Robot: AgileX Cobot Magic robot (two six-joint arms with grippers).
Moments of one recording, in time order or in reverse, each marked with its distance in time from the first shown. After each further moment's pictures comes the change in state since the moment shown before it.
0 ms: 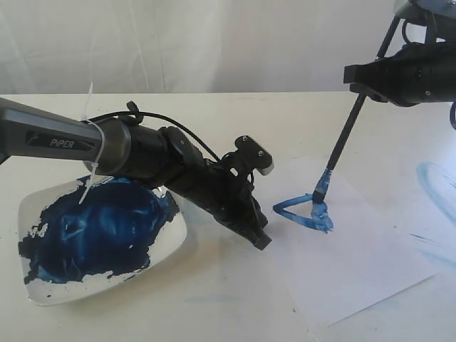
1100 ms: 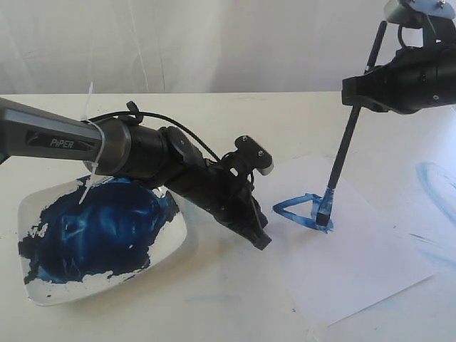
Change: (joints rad) left arm 0.000 0.000 0.000 0.000 0.000 0.000; right arm 0.000 -0.054 0.000 -0.231 0.157 0.144
